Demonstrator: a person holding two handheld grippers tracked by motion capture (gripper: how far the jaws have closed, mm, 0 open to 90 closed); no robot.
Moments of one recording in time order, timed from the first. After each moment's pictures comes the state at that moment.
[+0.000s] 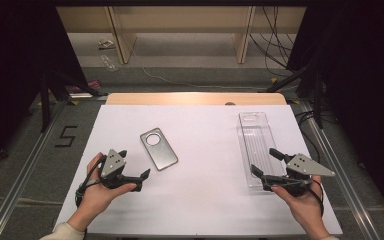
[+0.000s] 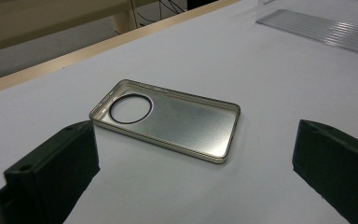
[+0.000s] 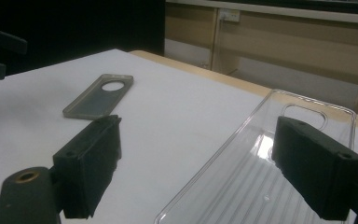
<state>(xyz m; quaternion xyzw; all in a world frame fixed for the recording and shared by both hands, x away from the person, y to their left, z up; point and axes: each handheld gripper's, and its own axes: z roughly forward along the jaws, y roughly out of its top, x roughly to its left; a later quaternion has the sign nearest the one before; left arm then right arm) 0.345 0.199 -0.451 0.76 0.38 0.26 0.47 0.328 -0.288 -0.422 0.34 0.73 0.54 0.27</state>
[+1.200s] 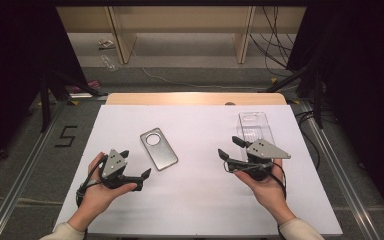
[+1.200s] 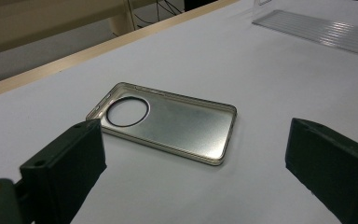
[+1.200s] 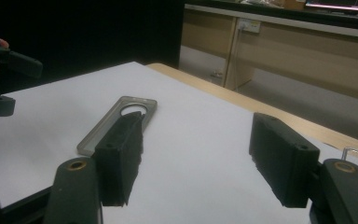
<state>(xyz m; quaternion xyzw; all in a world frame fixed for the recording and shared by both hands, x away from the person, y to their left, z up) 0.344 0.197 -0.450 0.76 0.37 0.26 0.47 0.363 -0.201 -0.408 0.30 0.74 0.54 0.27</state>
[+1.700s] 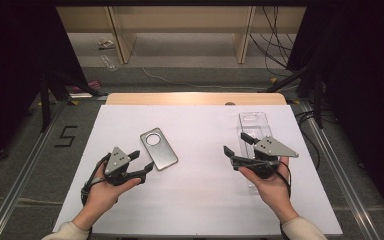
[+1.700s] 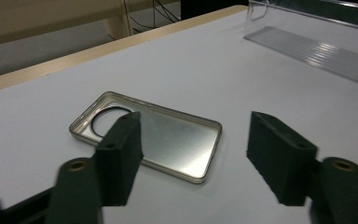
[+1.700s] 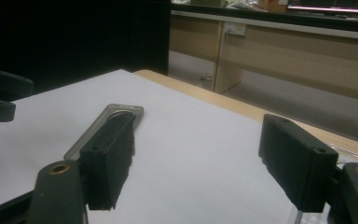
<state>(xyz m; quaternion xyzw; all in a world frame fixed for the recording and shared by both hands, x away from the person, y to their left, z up) 0.346 0.184 -0.443 0.75 0.38 0.24 0.49 0.364 -0.214 -0.403 0.33 0.72 0.55 0.28</state>
